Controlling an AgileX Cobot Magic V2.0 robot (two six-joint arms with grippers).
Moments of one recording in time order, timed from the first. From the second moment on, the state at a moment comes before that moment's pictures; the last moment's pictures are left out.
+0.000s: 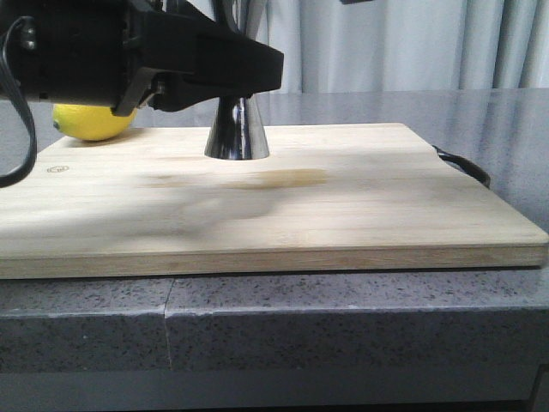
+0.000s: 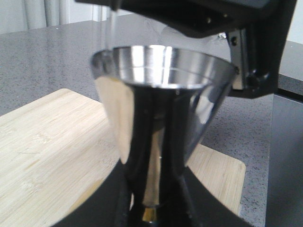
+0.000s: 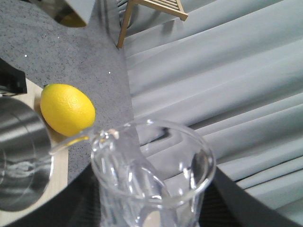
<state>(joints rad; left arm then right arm) -0.56 1.48 -0.64 0.86 -0.81 -0.76 0.45 1.35 -0.93 -1.04 -0.57 -0.25</state>
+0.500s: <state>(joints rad) -0.56 1.48 -0.64 0.86 -0.81 -0.76 0.45 1.35 -0.93 -1.08 -0.57 -0.28</state>
